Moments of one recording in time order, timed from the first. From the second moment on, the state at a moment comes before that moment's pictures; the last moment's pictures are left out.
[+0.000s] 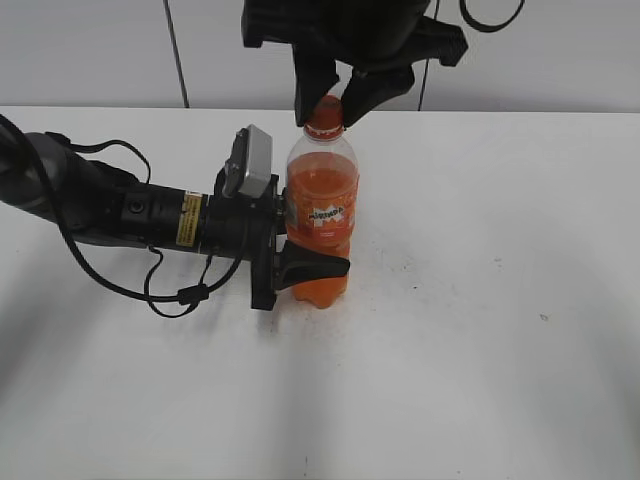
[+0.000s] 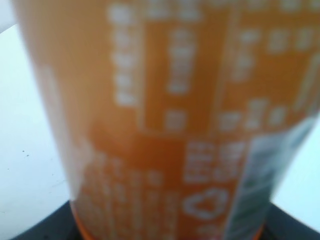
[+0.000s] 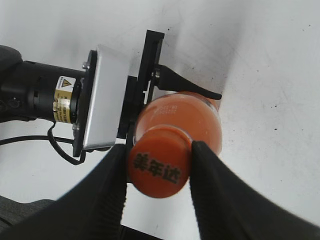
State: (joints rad) left arm -0.32 2.27 -1.19 1.42 -1.11 -0.56; right arm 0.70 1.87 -1.78 0.04 1.14 0.41
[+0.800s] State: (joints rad) left arm -0.32 2.27 -1.19 1.41 -1.10 -0.56; right arm 0.70 1.87 -1.78 0.05 1.13 -0.33
